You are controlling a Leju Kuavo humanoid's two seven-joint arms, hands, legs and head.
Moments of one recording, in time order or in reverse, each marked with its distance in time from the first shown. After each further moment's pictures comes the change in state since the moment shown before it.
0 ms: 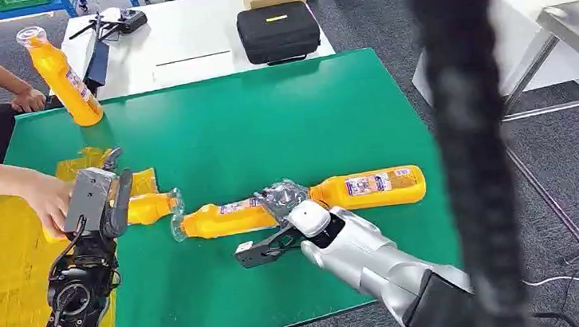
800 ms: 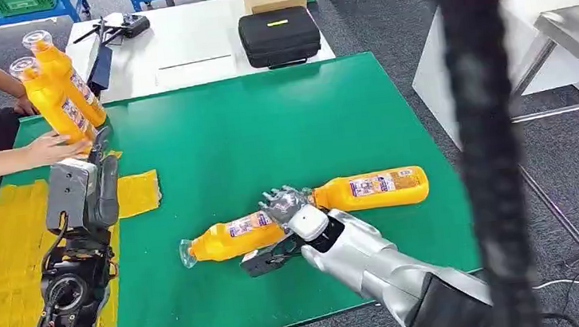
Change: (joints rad) left arm -0.029 0.000 -0.019 -0.056 0.067 0.035 -0.067; right arm 0.019 -0.026 0.028 -0.023 -0.002 0.114 0.021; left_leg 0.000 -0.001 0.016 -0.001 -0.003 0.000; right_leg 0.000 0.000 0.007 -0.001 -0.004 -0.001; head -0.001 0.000
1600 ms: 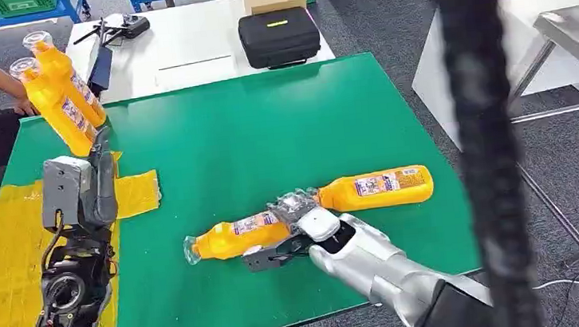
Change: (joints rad) left arm 0.004 0.000 0.008 0.000 0.151 -0.017 0.024; right arm 0.067 -0.039 -0.116 -0.087 -0.149 -0.068 0.044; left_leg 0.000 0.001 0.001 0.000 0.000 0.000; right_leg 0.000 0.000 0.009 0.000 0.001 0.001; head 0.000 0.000
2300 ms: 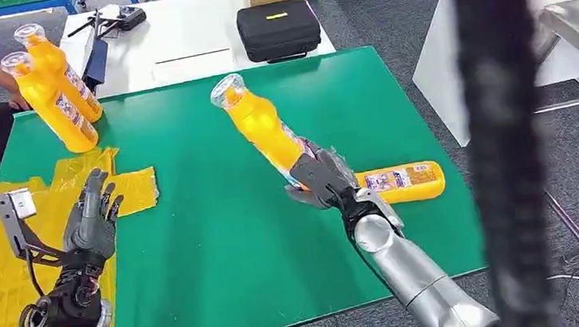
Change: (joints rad) left arm 0.099 0.002 0.110 0.013 0.549 0.013 0.004; right arm 0.225 -0.062 -0.502 -0.512 -0.637 -0.250 -0.230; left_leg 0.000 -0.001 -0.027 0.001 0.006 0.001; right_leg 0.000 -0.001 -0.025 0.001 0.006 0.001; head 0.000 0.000
